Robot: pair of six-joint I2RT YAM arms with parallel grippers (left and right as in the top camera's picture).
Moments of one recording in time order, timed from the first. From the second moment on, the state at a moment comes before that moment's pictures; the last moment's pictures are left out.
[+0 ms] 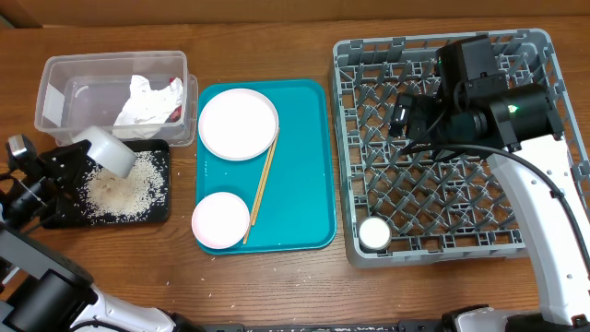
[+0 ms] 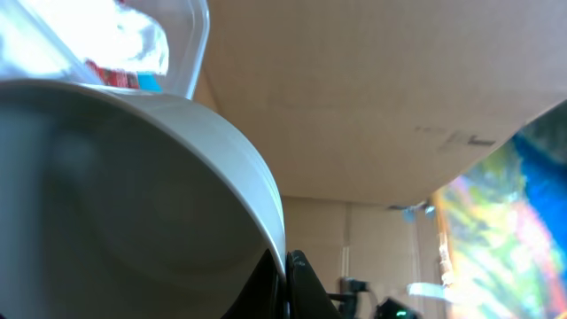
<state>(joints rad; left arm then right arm) 0.92 1.91 1.37 -1.26 1.49 0.19 0.24 1.52 1.66 -1.28 -0.01 0.46</state>
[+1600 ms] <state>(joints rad) -0.58 1.92 1.46 -1.00 0.13 -0.10 0.24 1.52 1.66 -1.23 -0.01 0.46</state>
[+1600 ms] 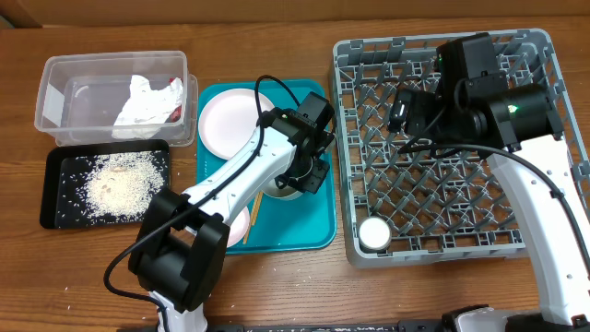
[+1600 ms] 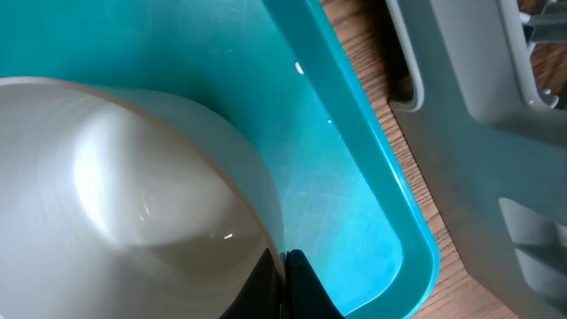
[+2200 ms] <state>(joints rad) -0.38 1.92 1.73 -1.24 0.15 -0.16 0.27 1.52 1.66 -1.11 -0.15 0.46</state>
